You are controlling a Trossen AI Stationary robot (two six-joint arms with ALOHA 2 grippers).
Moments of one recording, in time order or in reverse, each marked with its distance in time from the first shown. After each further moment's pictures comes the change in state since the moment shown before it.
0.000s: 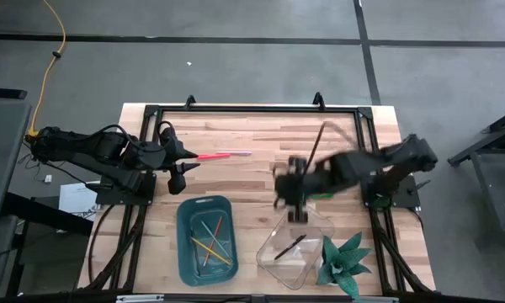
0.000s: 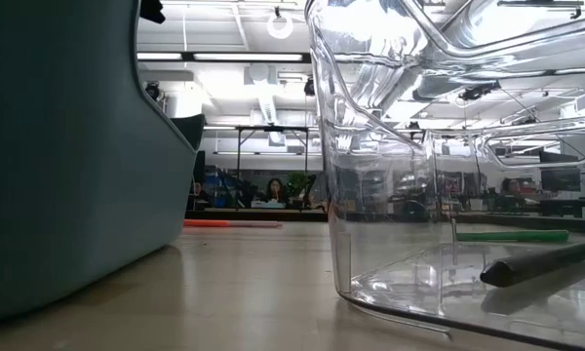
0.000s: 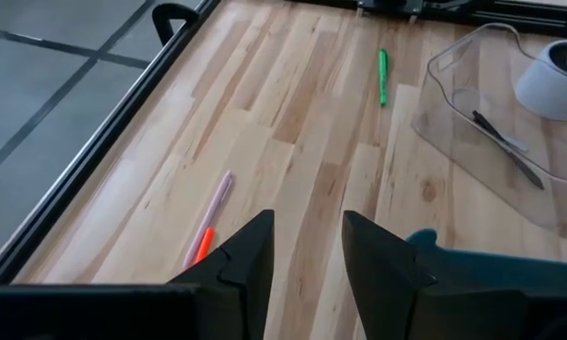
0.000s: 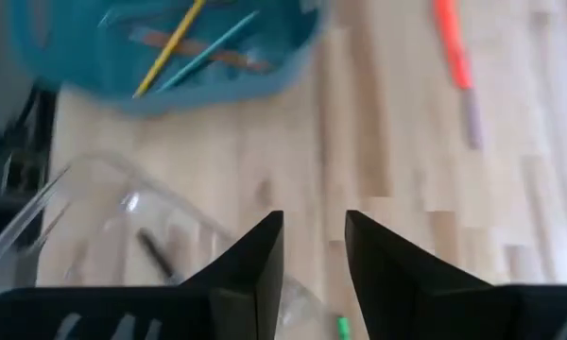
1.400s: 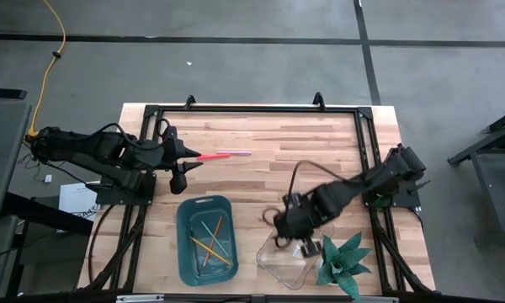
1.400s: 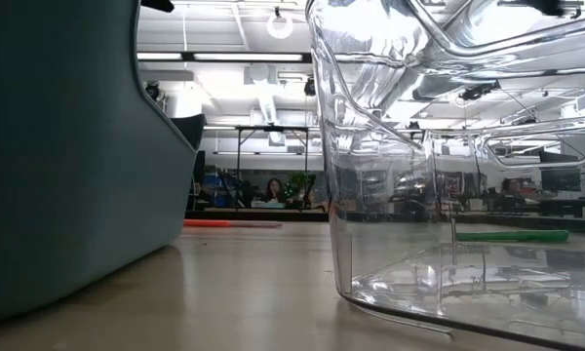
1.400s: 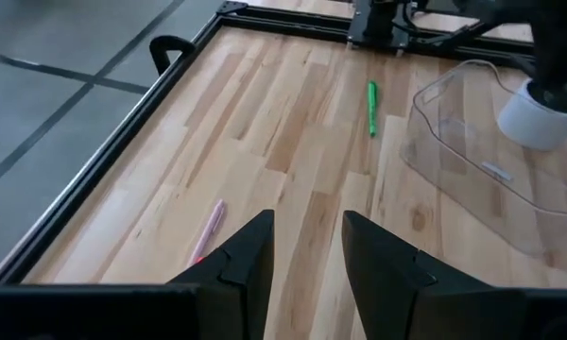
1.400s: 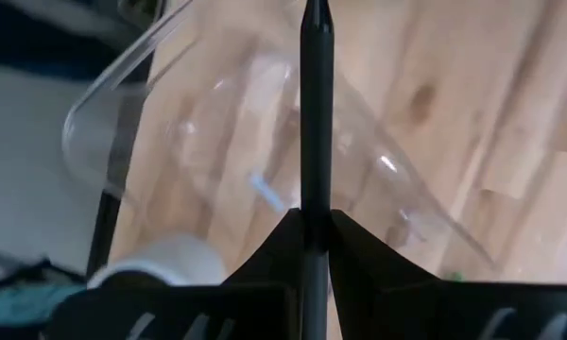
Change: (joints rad) left arm 0.000 0.000 0.000 0.083 -0.003 0.023; right arm 0.122 0.145 -0.032 -0.073 -0.292 -0.106
